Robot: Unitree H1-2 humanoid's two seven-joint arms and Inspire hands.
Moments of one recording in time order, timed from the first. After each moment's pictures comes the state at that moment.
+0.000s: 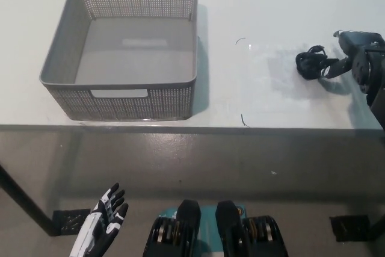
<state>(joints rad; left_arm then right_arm) 0.07 0.11 0.00 0.17 -0.04 -0.20 -0.12 -1.07 -0.42 0.59 1.01 -0.74 0.29 0.26</state>
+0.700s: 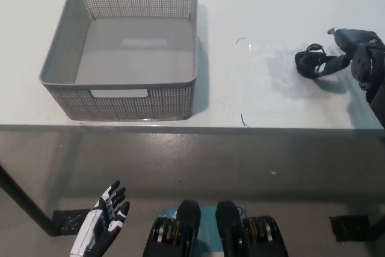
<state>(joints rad) 0.06 0.11 0.00 0.17 -0.04 -0.20 -0.12 -1.08 -0.40 0.53 1.01 -0.71 0.22 0.26</state>
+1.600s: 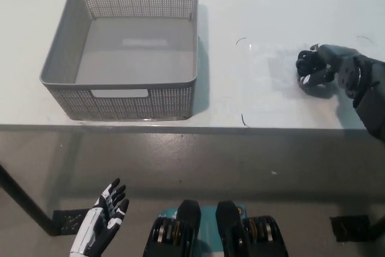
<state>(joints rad) 0.05 0.11 0.00 0.17 -0.04 -0.20 -0.12 -1.11 -0.33 0.50 1.25 -0.65 0.12 0.21</state>
